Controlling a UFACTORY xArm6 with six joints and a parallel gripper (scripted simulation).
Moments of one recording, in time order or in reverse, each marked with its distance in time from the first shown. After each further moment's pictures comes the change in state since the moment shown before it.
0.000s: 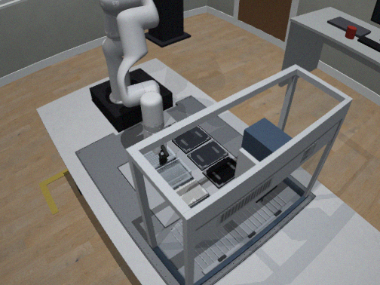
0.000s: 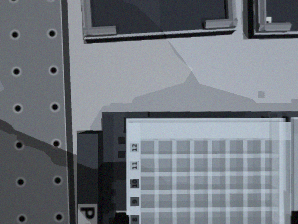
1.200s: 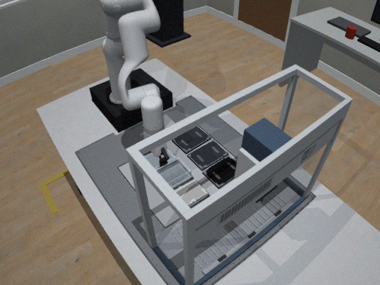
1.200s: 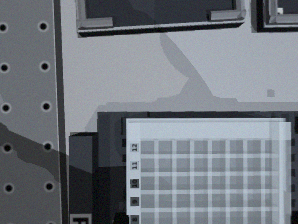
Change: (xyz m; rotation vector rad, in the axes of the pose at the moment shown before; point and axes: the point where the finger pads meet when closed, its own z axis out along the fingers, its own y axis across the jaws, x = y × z) arm 0.000 0.000 0.015 -0.001 0.000 0.000
